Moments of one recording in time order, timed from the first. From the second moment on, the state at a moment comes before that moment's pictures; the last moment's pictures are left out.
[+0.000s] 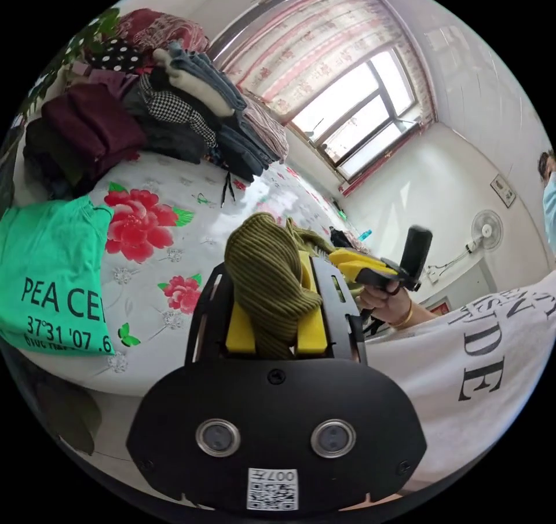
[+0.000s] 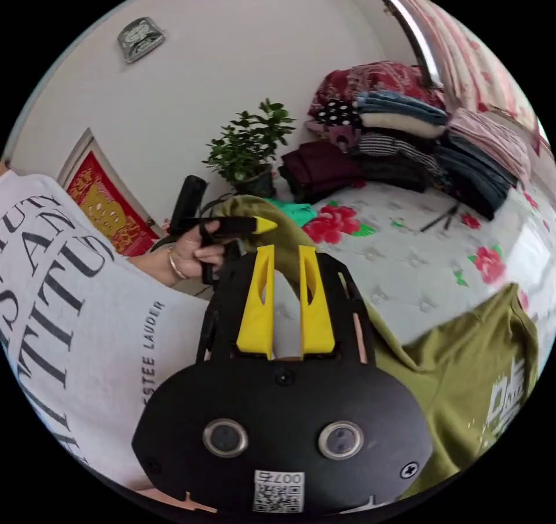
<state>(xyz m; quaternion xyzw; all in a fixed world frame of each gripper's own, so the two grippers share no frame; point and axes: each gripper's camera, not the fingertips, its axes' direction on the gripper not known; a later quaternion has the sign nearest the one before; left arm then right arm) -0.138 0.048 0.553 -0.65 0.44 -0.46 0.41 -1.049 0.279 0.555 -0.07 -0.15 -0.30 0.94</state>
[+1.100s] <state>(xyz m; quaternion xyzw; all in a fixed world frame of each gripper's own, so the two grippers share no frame) -0.077 -0.047 0.592 -0.64 0.44 -0.11 0.62 -0.778 0.262 0.553 -0.14 -0.01 -0.13 0.98</state>
